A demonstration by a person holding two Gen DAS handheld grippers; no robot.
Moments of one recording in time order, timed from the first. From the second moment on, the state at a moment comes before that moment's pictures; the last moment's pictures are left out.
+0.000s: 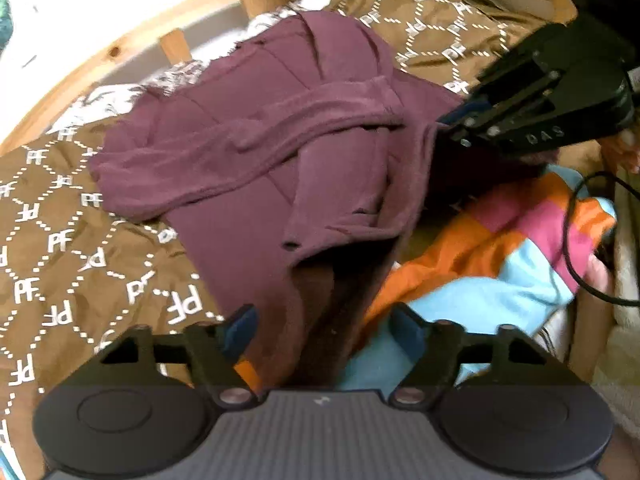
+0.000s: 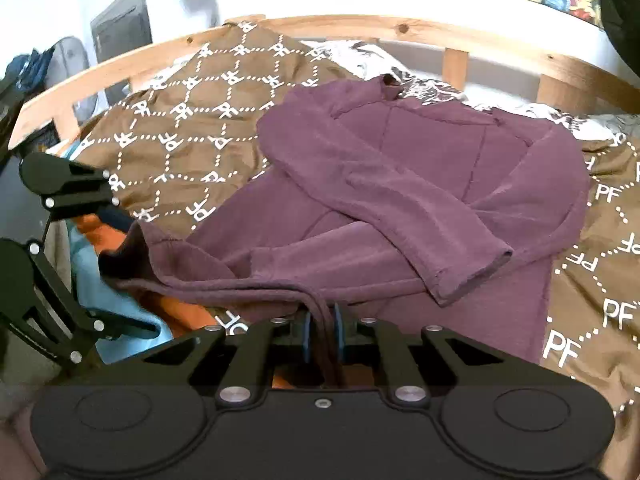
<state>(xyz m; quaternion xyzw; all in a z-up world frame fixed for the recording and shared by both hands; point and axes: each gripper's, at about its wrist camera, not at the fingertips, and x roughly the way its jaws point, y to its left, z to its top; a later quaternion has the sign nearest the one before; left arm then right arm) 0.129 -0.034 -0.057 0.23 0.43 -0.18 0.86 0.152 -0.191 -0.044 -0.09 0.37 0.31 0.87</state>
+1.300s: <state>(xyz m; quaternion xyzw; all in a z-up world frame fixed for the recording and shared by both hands) 0.096 0.016 0.004 0.07 0.27 -0.05 0.96 0.078 -0.166 -0.062 -0.49 0.30 0.16 0.80</state>
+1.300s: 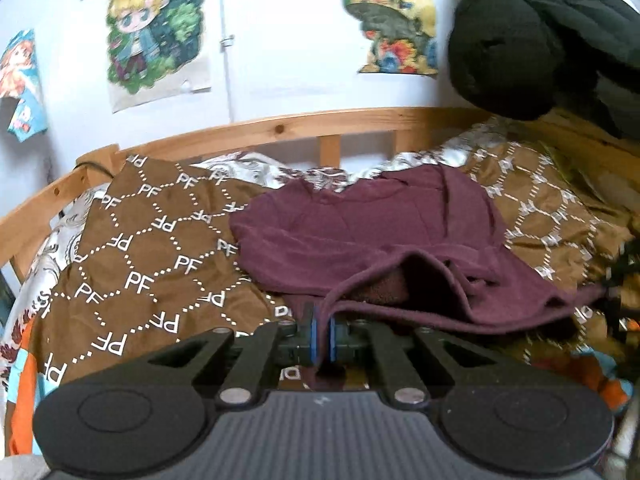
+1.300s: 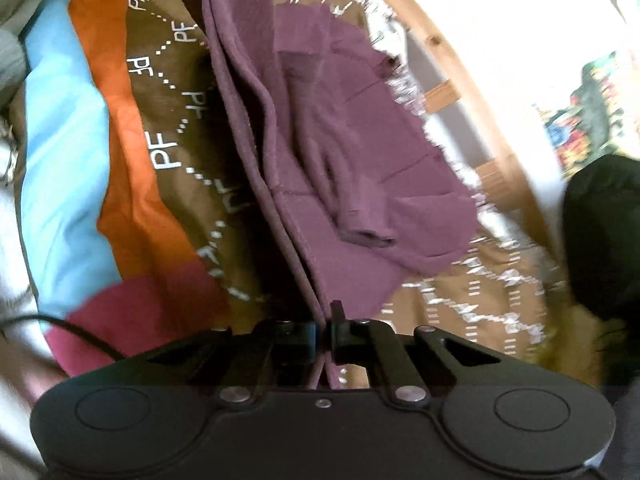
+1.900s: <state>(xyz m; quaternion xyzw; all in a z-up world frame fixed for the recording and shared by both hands) -0.031 0.033 0.052 0.09 0.30 -0.12 0.94 -0.060 -0.203 0.039 -0.45 0.29 0.23 0.81</state>
